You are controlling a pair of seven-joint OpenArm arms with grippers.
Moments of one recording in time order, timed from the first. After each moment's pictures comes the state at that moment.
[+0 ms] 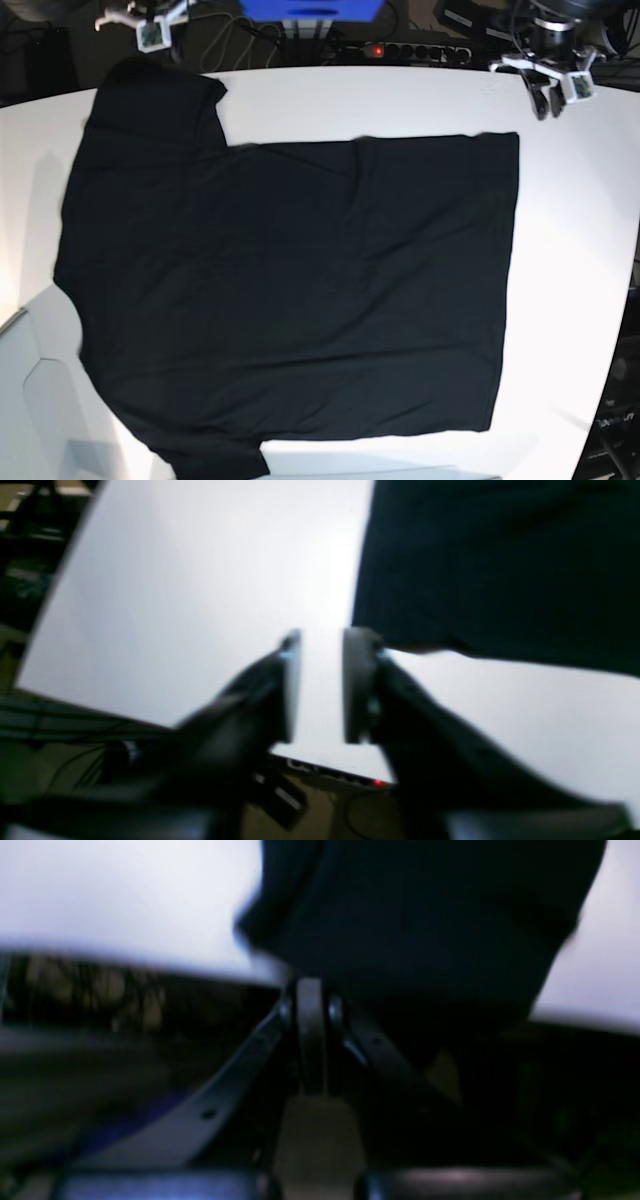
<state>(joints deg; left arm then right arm) 57.3 -15.4 -23.9 113.8 -25.5 0.3 7.6 -65.7 8.5 -0.4 117.8 -0.2 -0.1 -4.5</state>
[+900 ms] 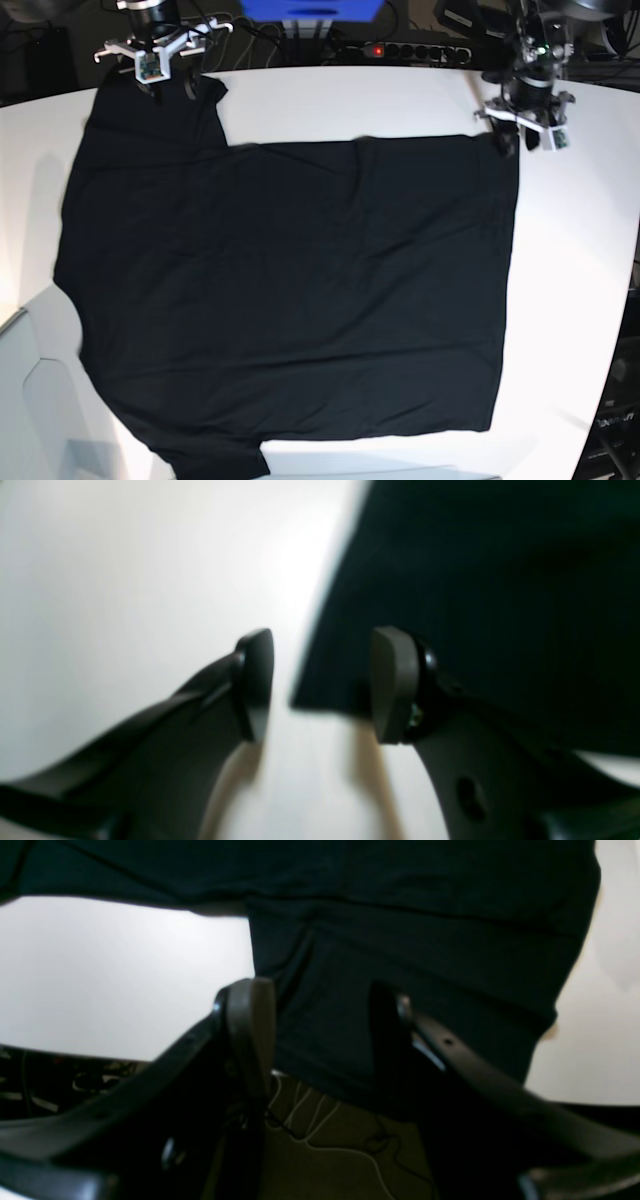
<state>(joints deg) 36.3 -12.3 -23.4 98.3 -25.4 -8.5 20.0 -58.6 7.7 -0.4 117.6 -0.2 -0.1 -5.0</state>
